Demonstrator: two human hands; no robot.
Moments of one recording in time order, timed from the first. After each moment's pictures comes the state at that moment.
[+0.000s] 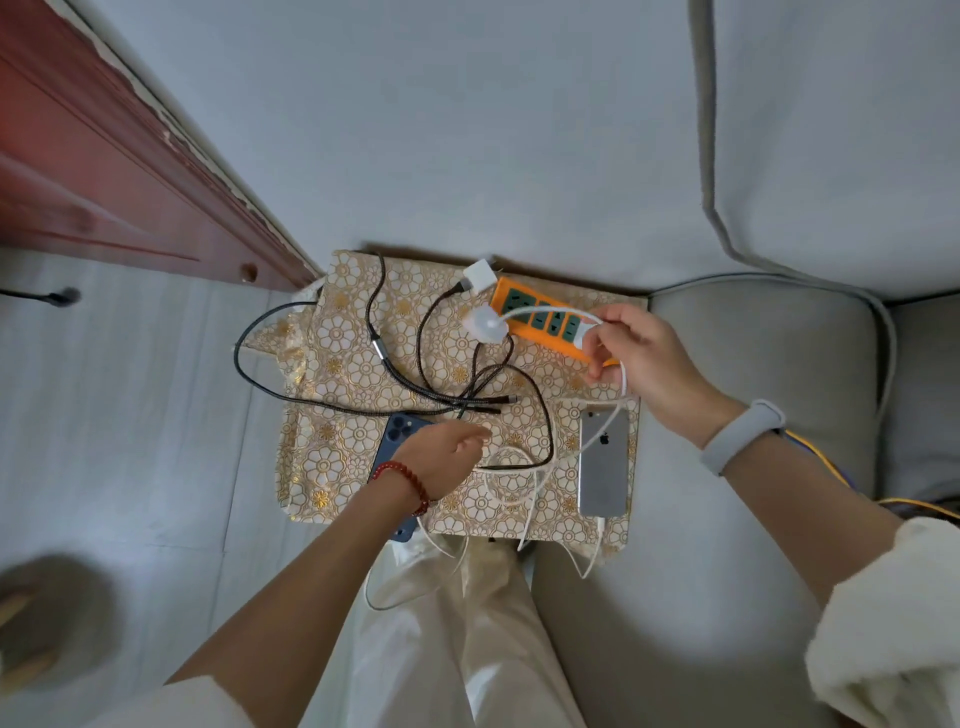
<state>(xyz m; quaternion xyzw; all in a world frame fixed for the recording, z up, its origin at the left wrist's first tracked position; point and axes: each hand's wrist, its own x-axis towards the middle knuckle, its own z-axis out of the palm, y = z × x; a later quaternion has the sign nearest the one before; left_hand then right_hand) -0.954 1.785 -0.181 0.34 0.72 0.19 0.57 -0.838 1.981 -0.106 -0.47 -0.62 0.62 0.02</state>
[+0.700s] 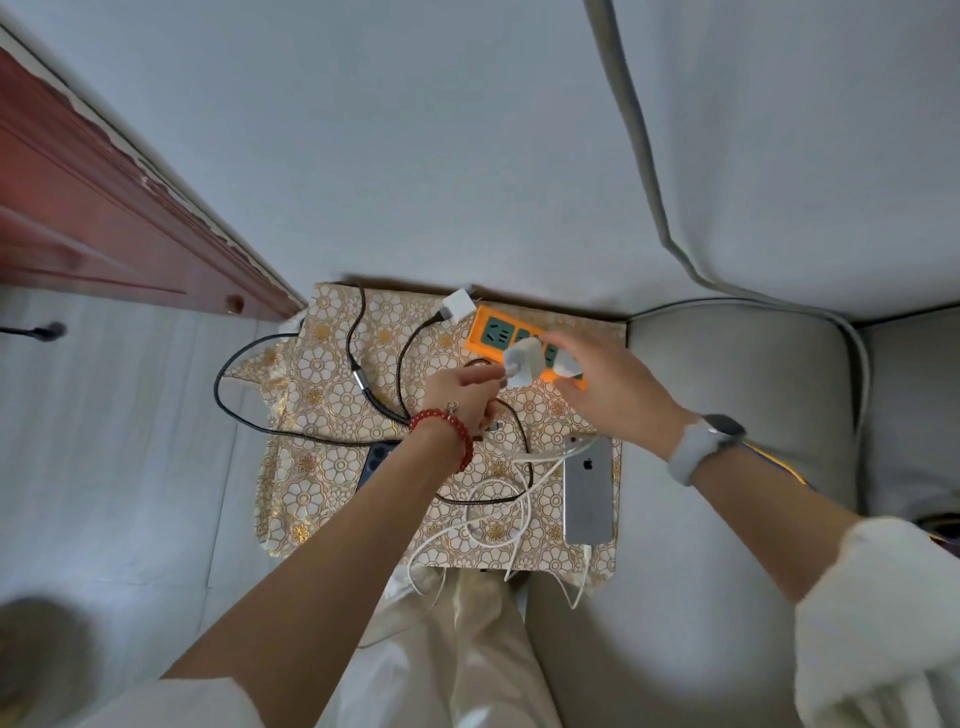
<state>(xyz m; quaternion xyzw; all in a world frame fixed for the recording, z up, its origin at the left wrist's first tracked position) -0.956 1.875 -0.137 -0.08 0.66 0.47 0.58 -0.838 1.990 -0.109 -0.33 -0.89 0.29 -0.13</state>
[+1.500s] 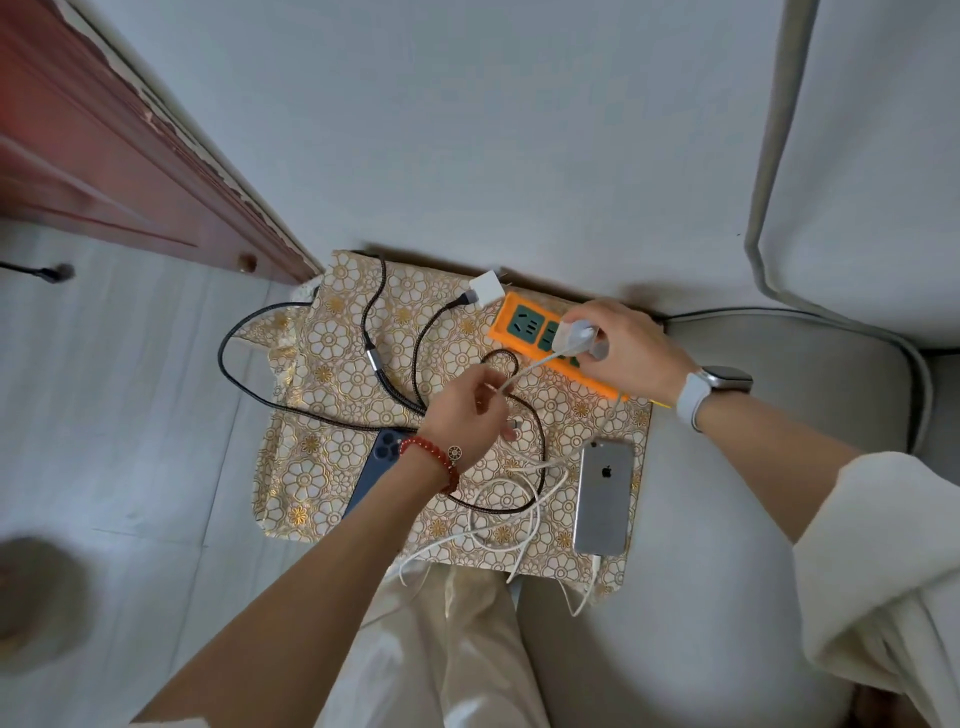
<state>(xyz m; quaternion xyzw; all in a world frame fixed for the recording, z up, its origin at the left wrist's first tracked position) -0.957 1.846 -0.162 0.18 0.73 0.39 0.53 -0.860 2.033 -0.162 -0.30 -0.89 0.31 -0.17</state>
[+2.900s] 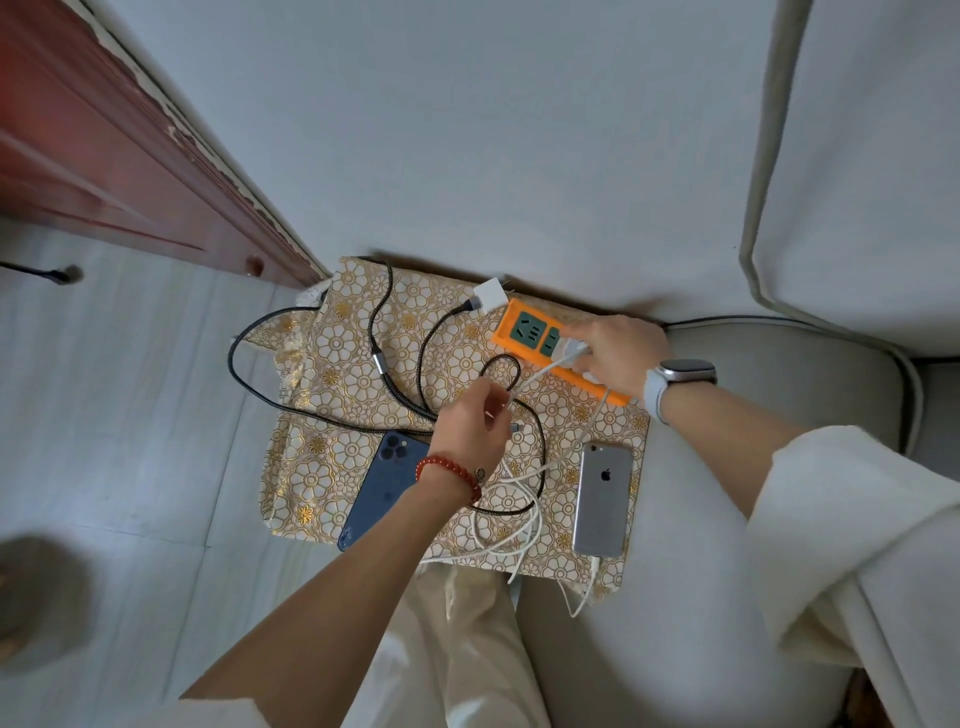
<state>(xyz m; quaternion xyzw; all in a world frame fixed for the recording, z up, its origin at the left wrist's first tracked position) -0.942 1.841 -0.175 0.23 0.79 0.38 0.42 -0.875 2.033 -0.171 -0.27 -0.92 0.12 -0.27</state>
